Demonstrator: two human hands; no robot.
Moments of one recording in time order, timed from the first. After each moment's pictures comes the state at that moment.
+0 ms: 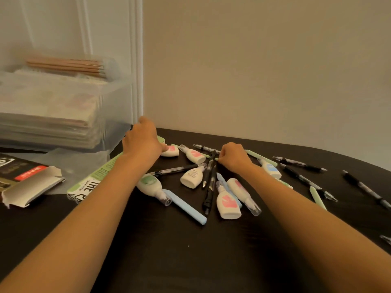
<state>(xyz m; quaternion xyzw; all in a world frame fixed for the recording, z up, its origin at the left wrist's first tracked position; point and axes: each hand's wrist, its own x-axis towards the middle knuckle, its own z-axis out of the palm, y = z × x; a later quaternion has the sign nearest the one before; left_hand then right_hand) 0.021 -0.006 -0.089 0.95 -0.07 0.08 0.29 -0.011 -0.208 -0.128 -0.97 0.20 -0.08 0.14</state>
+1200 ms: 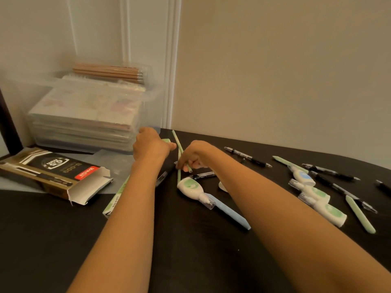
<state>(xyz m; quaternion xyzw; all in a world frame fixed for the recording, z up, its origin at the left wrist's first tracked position) 0.064 0.051 -0.105 0.90 0.03 0.05 0.43 0.059 -0.053 -0.099 -0.88 0.22 0.19 0.37</state>
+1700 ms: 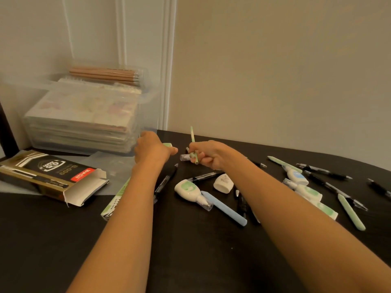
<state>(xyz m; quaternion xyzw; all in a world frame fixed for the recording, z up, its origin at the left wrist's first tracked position) 0.056 0.041 -0.104 0.91 0.03 0.03 0.42 0.028 -0.090 -0.093 -0.74 0.23 0.08 0.63</state>
